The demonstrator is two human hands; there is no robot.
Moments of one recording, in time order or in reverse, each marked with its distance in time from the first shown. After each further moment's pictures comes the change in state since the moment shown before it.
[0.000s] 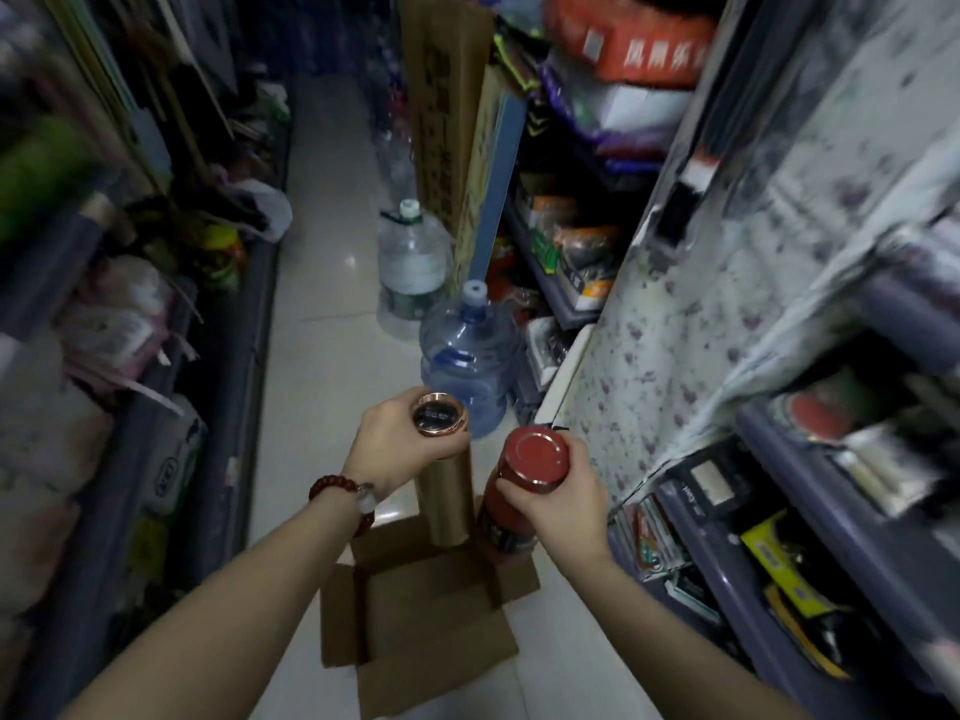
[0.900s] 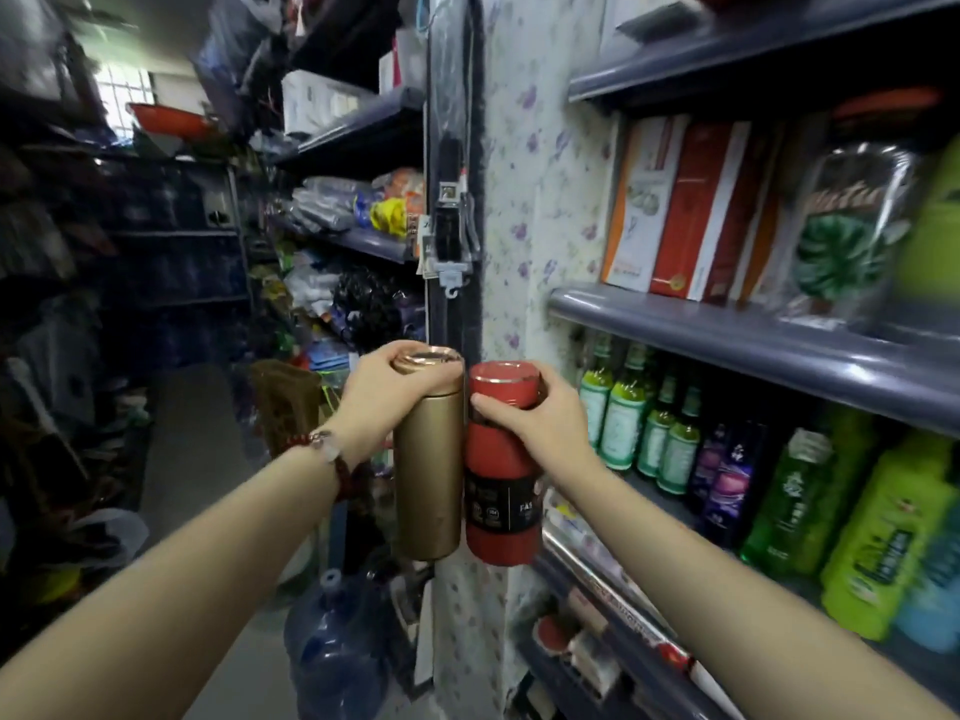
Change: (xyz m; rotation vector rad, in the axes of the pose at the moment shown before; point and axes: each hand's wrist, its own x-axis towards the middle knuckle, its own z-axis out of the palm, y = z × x) left_hand -0.013 0.546 -0.134 -0.395 -0.009 0.449; right_hand 0.021 -0.407 -0.394 0.199 0.335 -0.378
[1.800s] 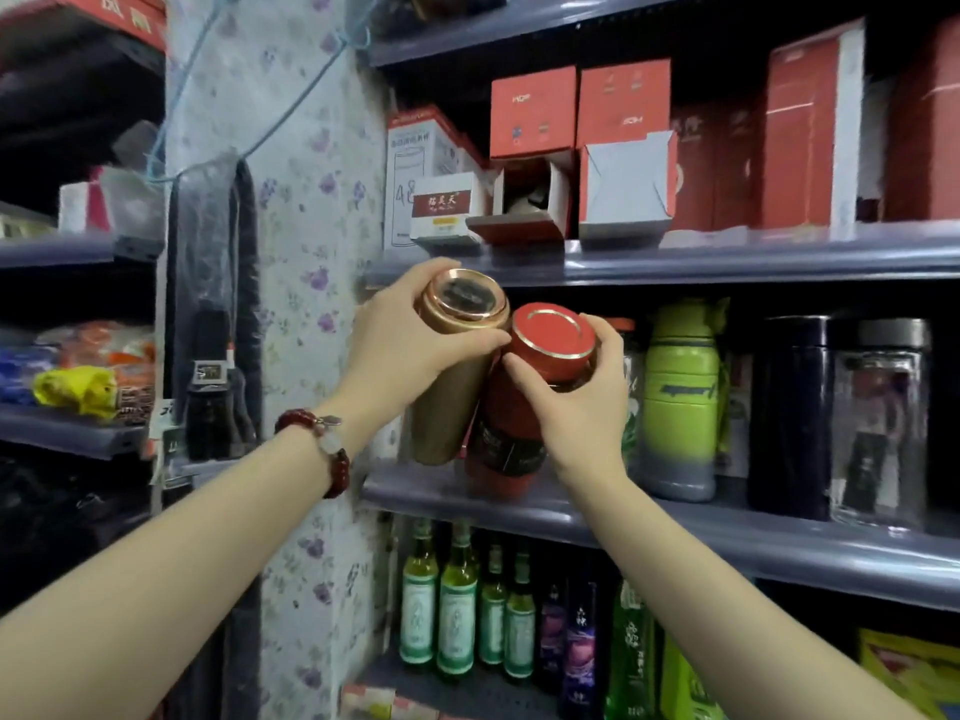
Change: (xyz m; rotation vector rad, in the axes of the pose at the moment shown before) left_hand 0.120 0.206 0.094 -0.295 -0.246 0.790; right_hand 0.085 -0.137 -0.117 -0.257 0.847 -0.469
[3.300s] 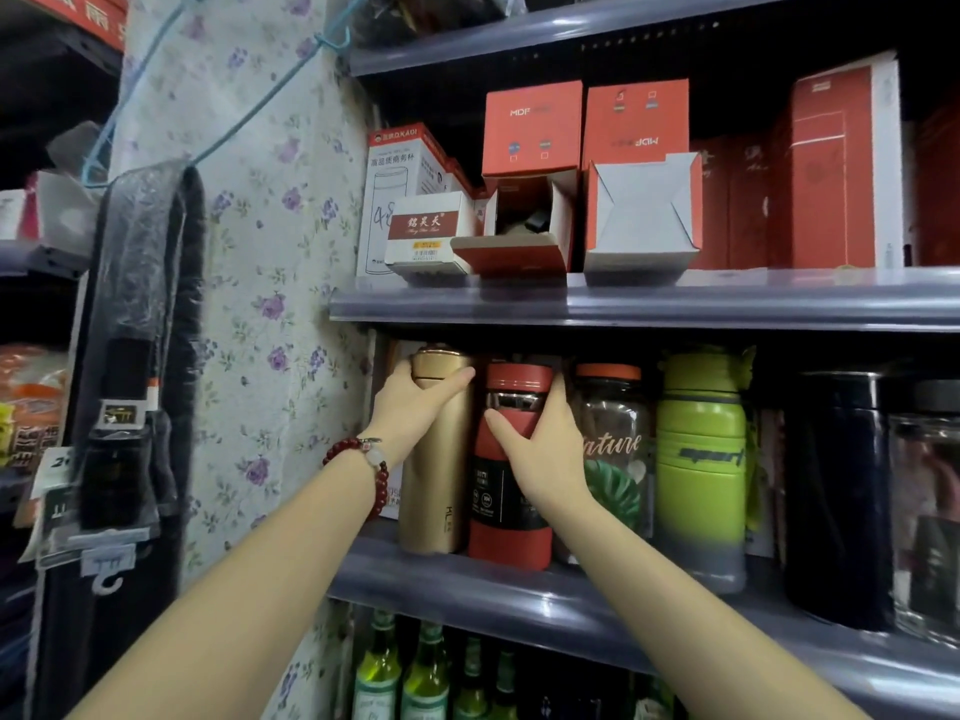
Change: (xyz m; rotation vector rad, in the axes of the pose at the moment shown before) left_hand 0.069 -0.135 0.100 -0.160 -0.051 -0.423; right_hand 0.062 0.081 0.035 -0.405 -0.234 0.129
